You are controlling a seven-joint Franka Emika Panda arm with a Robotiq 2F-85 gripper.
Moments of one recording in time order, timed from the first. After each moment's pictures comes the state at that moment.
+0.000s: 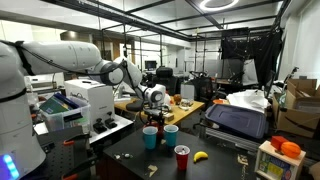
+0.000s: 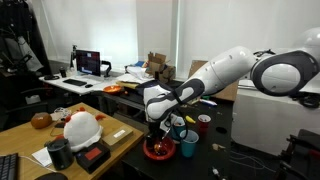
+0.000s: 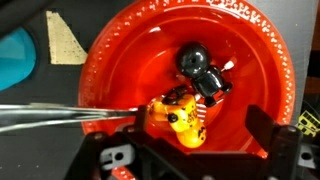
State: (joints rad) arm 0.26 1.46 0.08 -0.82 -0.03 2.15 -0.10
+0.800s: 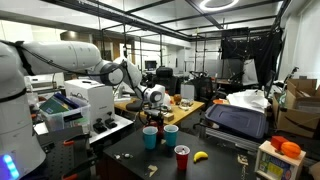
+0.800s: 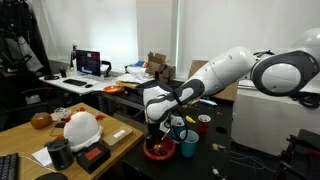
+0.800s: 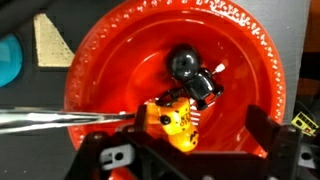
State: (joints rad) arm 0.26 1.46 0.10 -0.82 -0.03 2.15 -0.10
